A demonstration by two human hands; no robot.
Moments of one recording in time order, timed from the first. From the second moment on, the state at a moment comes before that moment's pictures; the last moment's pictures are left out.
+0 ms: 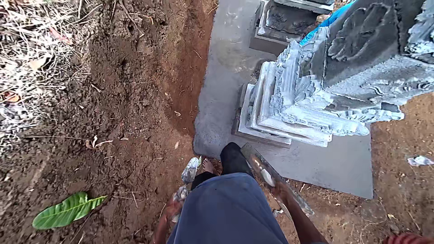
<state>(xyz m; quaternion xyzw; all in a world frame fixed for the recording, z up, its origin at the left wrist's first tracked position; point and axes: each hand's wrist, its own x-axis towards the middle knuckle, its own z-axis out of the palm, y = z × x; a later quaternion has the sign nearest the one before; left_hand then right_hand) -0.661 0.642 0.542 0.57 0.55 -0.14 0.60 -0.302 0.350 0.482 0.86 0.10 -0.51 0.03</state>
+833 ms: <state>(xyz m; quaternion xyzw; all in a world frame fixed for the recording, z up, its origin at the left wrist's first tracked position) -0.427 0.934 0.462 0.73 0.35 -0.12 0.58 -0.032 0.710 0.478 0.85 -0.04 -0.47 -0.24</state>
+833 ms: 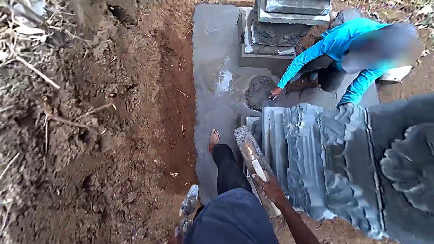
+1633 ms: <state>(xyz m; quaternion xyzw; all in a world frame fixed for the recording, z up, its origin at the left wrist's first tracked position) 0.119 1.271 0.521 0.82 0.22 -0.34 0.40 0.206 0.871 0.515 0.77 -0.28 -0.44 -0.37</state>
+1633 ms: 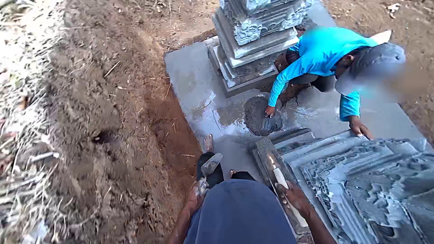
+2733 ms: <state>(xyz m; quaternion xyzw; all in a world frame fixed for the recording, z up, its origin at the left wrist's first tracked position) 0.443 1.326 0.538 0.84 -0.12 -0.51 0.16 0.232 1.013 0.511 0.66 -0.42 -0.45 -0.41</state>
